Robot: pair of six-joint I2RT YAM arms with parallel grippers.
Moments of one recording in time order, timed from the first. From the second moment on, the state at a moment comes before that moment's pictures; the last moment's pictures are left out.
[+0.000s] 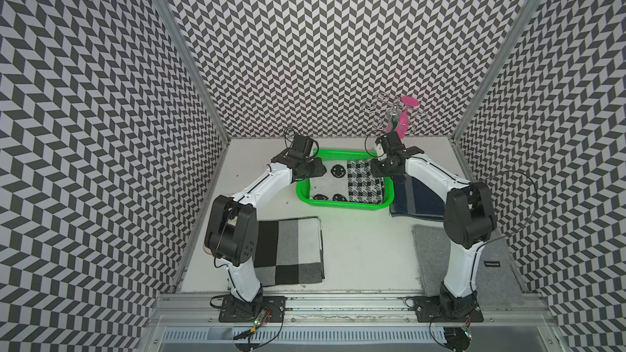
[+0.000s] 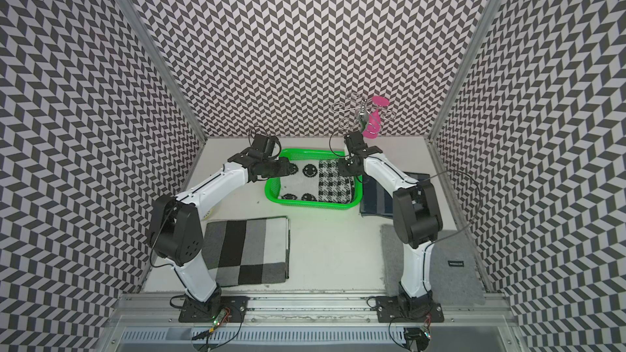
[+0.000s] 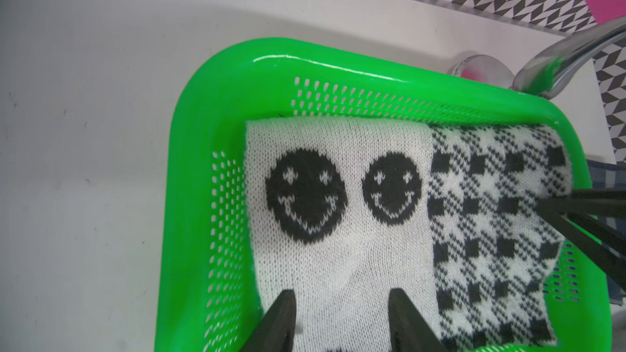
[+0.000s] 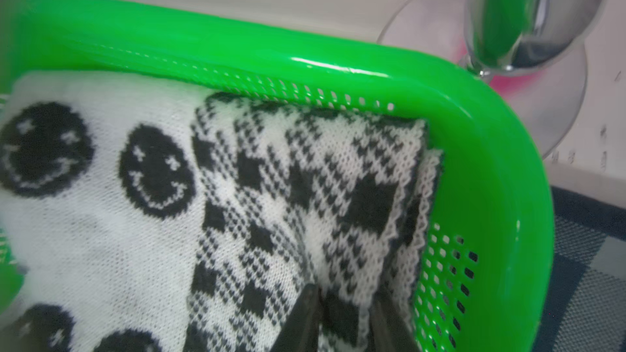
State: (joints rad) left arm -0.40 1.76 1.42 -0.52 0.11 -0.42; right arm 0.33 1.99 1.61 -0.66 -0.07 0.22
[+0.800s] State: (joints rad) left arm -0.36 1.42 1.22 -0.61 0.15 -0.47; right arm 0.49 1.51 1.45 -0.81 -0.10 0.23
